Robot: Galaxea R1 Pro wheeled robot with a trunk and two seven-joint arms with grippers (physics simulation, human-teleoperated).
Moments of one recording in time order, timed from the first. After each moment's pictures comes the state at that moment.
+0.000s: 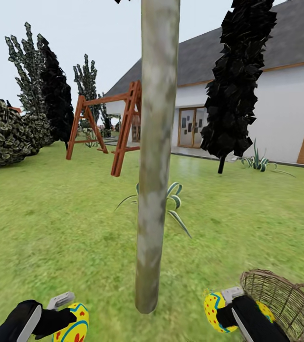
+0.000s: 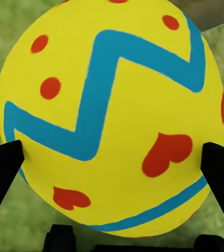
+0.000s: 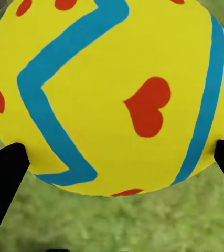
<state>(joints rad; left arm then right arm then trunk) -0.35 0.23 0.11 -0.76 0.28 0.85 -0.19 -0.36 -0.14 0.12 -0.80 0.07 0.74 0.09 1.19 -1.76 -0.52</state>
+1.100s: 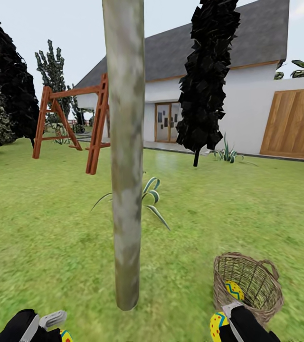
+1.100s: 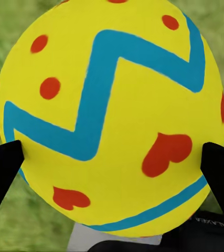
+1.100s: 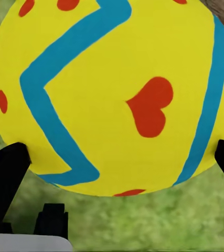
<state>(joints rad) -0.35 0.23 0.11 -0.66 0.25 0.92 -0.04 -0.36 -0.10 0.13 -0.67 0.08 0.77 0.02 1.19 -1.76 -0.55</state>
